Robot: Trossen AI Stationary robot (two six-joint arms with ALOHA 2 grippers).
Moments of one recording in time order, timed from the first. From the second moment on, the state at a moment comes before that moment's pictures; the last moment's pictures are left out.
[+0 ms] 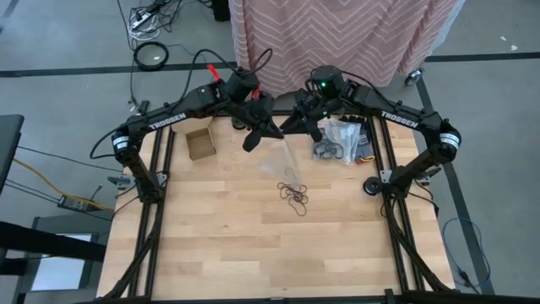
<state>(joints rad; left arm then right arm) 0.40 1.70 1.76 -0.66 0.66 0.19 -0.51 1.52 1.44 -0.42 -0.82 0.09</state>
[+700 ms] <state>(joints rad) 0.43 1.70 1.76 -0.83 0.50 0.26 -0.54 1.50 1.44 -0.47 -0.77 0.04</state>
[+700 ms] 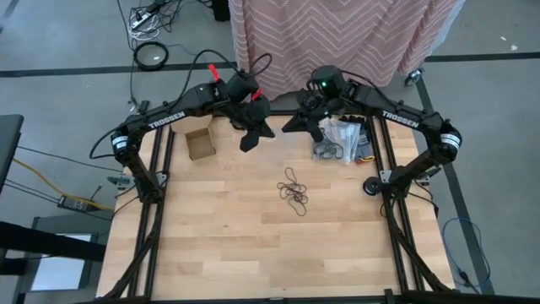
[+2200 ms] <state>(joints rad) 0.42 1.70 1.76 -0.83 0.46 0.28 -0.54 1.63 1.44 -0.32 -0.98 0.13</state>
